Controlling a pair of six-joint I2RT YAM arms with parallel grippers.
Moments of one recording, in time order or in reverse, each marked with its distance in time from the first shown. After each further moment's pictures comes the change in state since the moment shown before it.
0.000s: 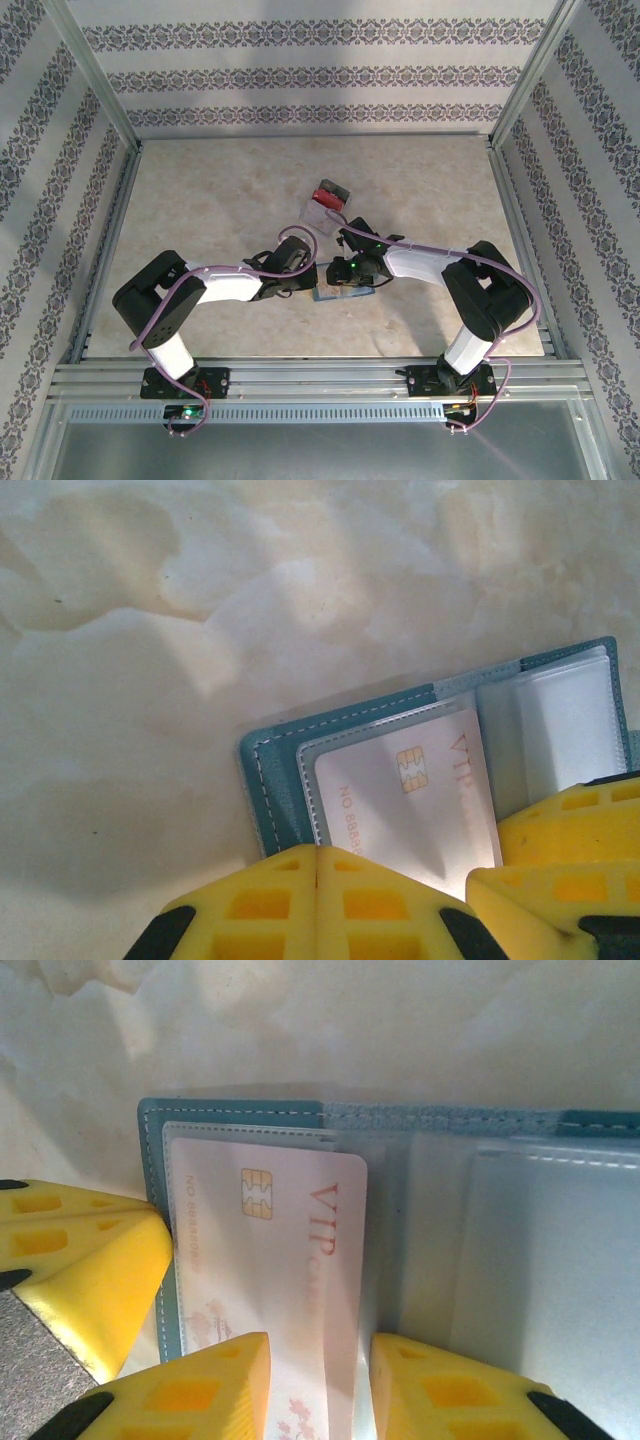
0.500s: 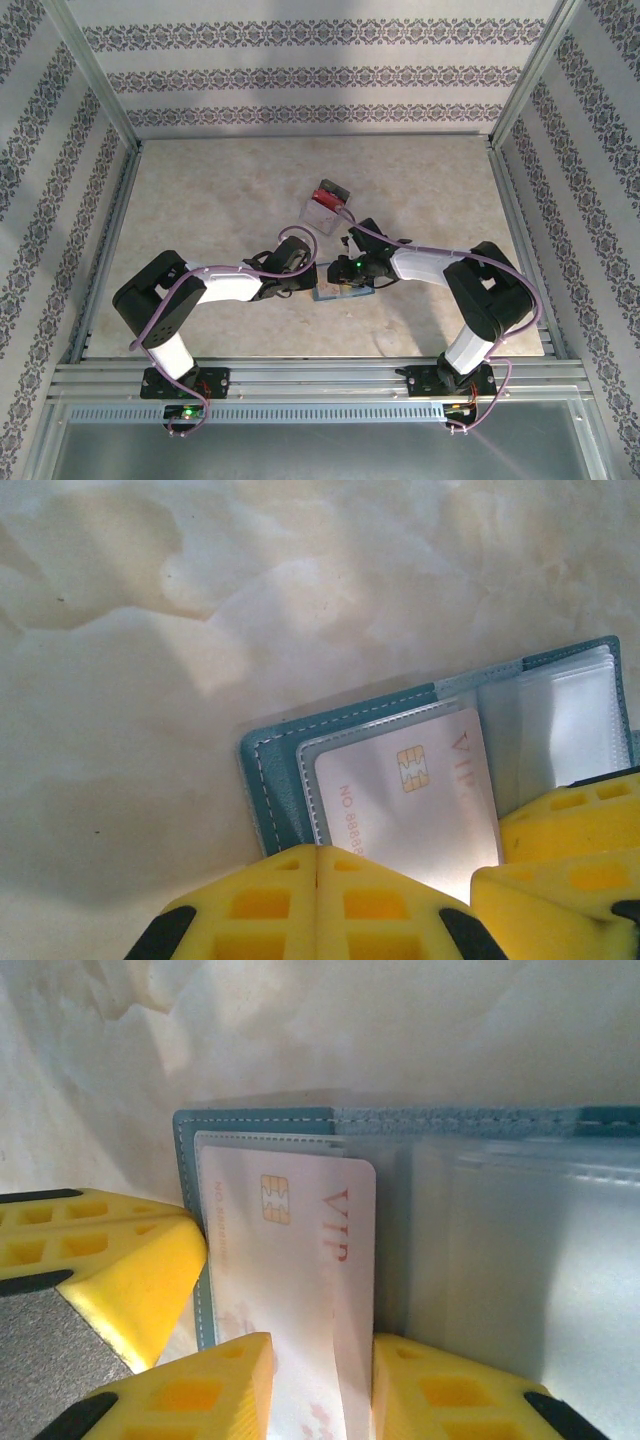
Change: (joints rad) left arm 0.000 0.001 -0.001 -0.001 0.000 0.000; right arm -0.052 -0.015 -0.082 0.150 -0.142 0.062
